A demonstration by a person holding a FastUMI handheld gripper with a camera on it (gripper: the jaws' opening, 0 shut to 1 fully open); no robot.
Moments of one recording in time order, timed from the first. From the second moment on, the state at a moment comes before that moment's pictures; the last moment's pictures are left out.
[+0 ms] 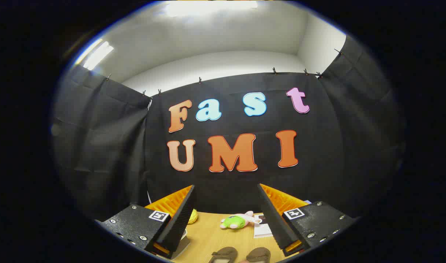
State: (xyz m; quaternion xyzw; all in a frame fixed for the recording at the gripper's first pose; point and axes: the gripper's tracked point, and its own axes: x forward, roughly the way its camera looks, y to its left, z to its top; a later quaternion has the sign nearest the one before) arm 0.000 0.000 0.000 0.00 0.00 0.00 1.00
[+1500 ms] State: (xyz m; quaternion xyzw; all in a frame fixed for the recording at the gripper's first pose) arm 0.026 0.092 -0.119 0.06 0.15 0.11 0.98
